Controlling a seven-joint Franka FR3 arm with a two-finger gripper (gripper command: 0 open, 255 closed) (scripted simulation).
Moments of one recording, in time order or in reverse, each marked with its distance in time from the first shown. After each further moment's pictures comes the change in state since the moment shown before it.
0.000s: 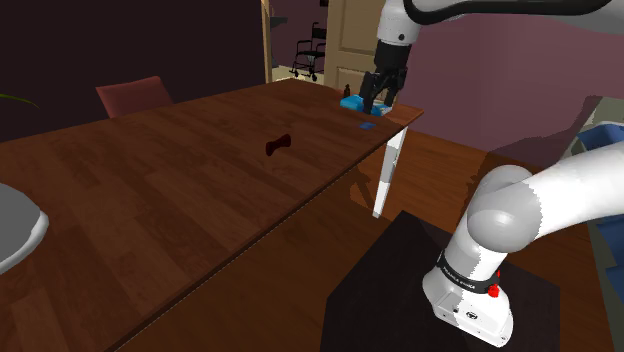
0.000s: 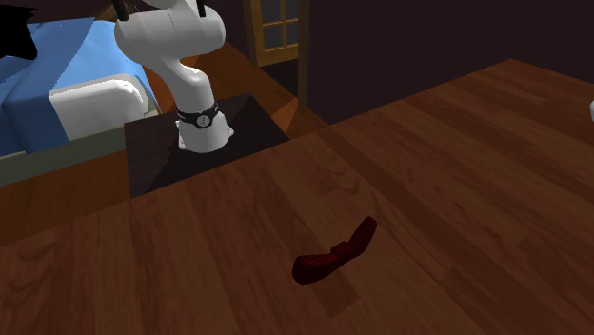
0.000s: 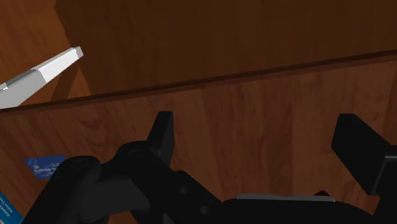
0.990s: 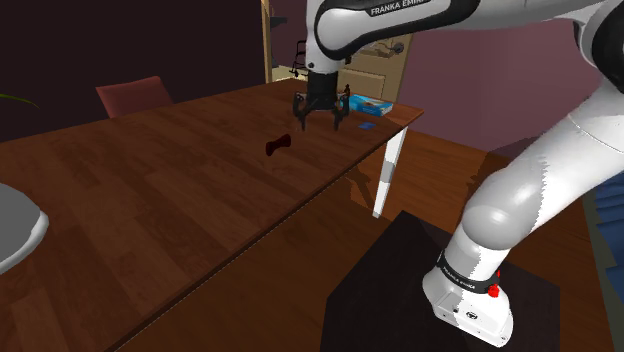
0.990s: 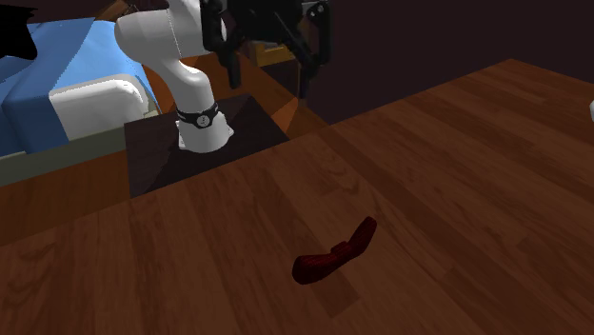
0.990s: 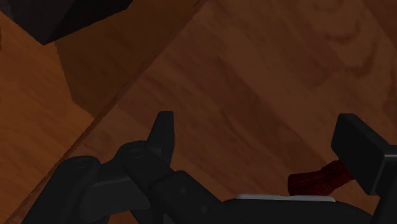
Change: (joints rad) arm -0.108 0.425 0.263 0.172 0.089 0.198 0.746
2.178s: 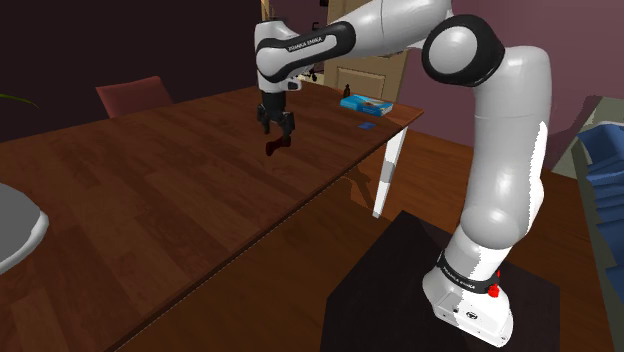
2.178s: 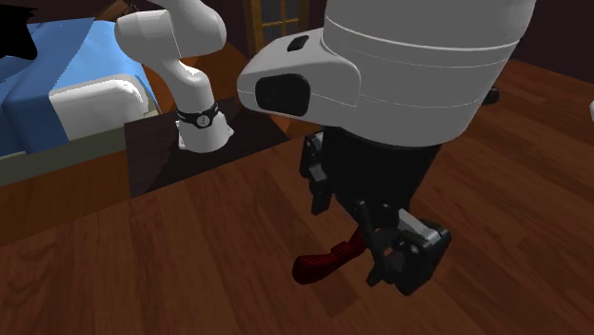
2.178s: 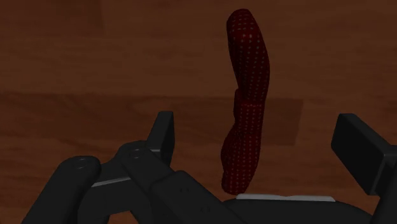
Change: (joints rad) arm -0.017 0.672 0.018 0.578 -0.109 0.027 0.799
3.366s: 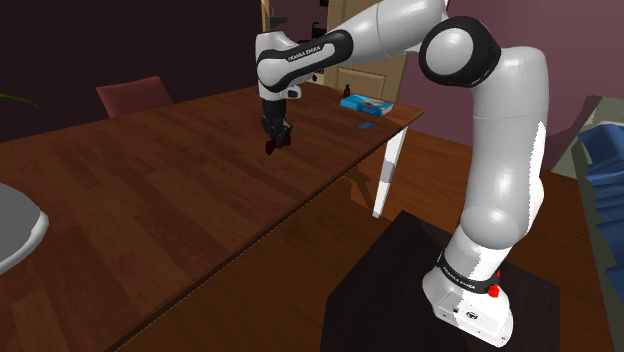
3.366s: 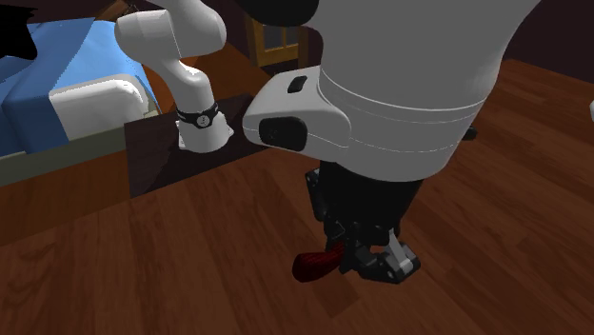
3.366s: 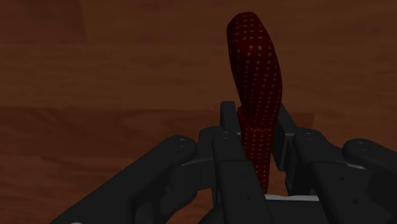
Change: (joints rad) arm -0.001 0.015 -0.003 -0.040 -0.004 0.055 0.009
